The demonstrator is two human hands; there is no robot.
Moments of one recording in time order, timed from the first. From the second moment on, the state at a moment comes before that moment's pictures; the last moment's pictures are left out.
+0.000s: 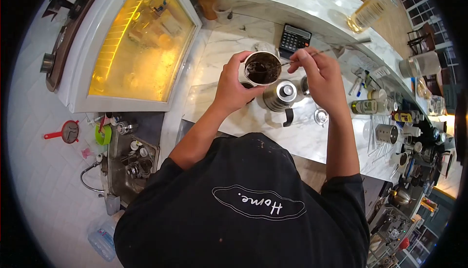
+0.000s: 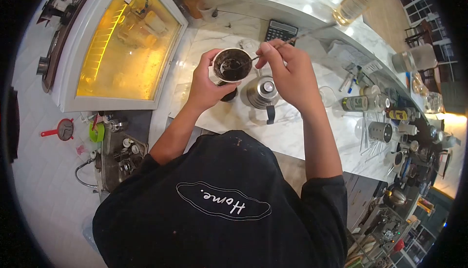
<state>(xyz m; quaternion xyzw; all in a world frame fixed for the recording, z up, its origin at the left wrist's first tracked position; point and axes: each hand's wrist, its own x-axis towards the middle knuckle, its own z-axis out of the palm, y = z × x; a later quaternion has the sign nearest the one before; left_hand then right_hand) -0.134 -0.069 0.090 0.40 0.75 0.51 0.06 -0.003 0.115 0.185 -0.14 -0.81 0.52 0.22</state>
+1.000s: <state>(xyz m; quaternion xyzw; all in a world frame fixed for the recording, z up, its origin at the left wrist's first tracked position) -0.323 -0.048 -0.109 0.27 0.79 0.54 0.07 -0.290 0.144 0.003 -0.18 -0.86 0.48 0.03</state>
